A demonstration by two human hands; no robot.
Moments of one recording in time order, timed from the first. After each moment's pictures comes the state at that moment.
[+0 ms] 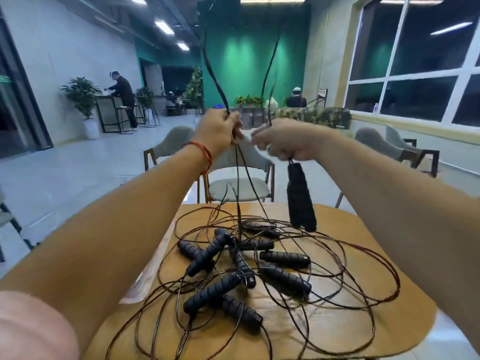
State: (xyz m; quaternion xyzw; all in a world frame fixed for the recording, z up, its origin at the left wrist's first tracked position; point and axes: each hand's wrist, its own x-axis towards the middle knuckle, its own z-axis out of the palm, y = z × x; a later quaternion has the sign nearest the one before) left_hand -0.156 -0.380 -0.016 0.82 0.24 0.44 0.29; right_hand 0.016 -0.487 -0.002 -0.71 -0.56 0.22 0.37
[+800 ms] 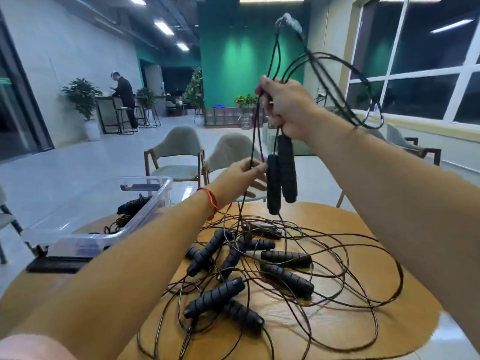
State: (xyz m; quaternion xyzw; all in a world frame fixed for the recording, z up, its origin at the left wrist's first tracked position) left_hand -0.146 -0.407 -0.103 0.82 0.16 0.25 0.49; right_hand -0.009 -0.482 0.038 -0.53 -0.47 0.23 0.66
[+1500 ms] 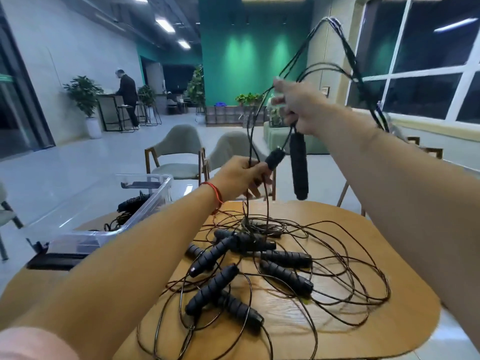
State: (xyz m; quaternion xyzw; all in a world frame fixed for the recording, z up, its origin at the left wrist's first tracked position) left_hand -0.148 -0.413 -0.093 0.84 0.18 0.26 0.44; right_hand 0.021 -0.483 0.042 -0.62 -0.41 0.21 0.63
